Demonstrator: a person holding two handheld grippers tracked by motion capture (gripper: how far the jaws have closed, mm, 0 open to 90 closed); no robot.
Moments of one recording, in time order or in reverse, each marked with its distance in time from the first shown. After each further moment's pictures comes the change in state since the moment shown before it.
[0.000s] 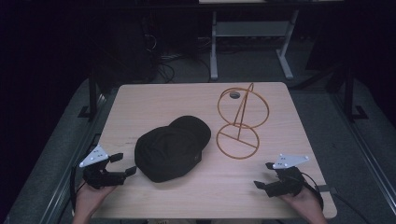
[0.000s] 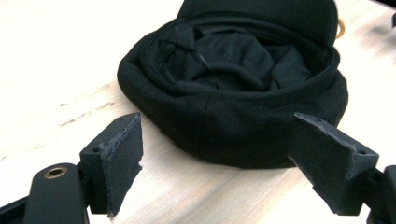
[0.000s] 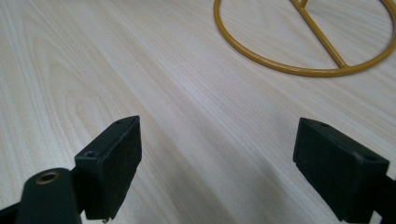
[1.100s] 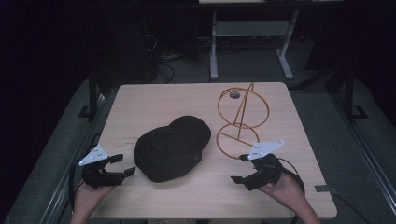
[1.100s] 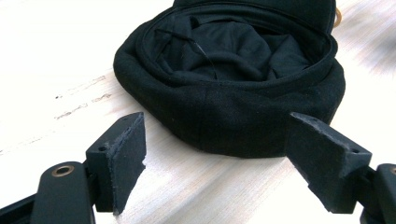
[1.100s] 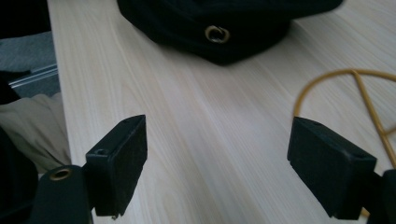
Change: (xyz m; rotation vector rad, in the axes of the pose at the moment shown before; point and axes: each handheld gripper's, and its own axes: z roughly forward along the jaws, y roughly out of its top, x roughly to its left) left arm 0.004 0.000 -0.003 0.023 -0.027 -0.003; right arm 0.044 0.087 0.007 0.007 0.175 -0.156
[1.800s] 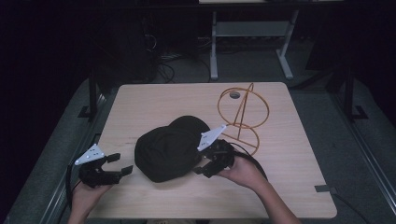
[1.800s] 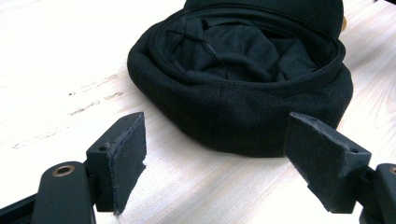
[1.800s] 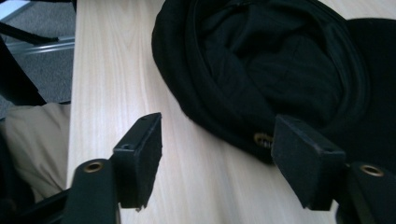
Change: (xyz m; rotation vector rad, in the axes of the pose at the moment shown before) left arm 0.007 -0.002 -0.004 -0.021 0.007 -0.022; right arm 0.020 0.096 0.080 0.093 0.126 -0.227
